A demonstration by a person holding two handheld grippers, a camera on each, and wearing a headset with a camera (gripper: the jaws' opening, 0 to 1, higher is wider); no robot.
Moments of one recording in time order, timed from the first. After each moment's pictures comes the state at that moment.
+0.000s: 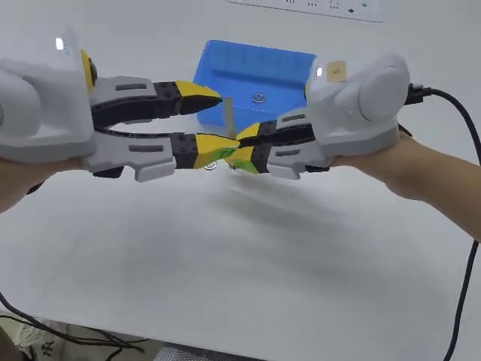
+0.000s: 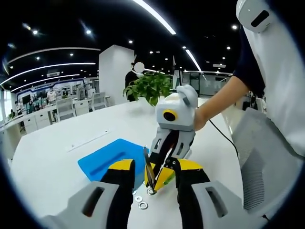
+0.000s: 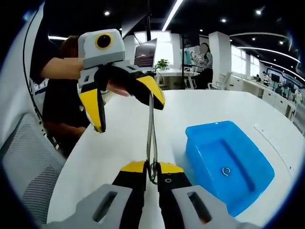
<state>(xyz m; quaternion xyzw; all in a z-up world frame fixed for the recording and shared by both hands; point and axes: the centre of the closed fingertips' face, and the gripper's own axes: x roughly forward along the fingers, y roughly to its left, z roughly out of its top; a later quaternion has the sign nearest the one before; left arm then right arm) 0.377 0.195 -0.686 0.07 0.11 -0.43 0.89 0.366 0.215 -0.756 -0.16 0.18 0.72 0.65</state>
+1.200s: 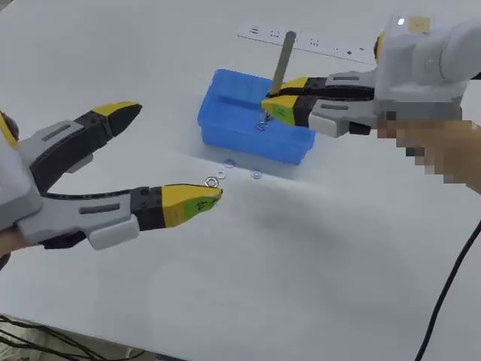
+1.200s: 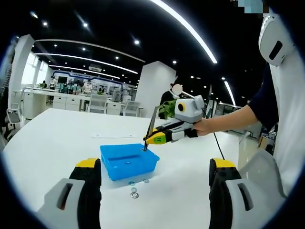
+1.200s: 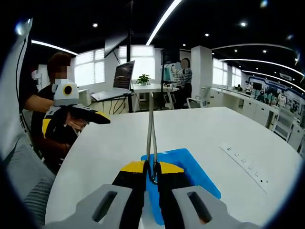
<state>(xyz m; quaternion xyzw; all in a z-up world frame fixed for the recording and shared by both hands) 0.323 0.241 -0.655 -0.09 0.07 -0.29 0.95 0.453 0.201 -0.685 -0.13 0.13 0.67 0.72</state>
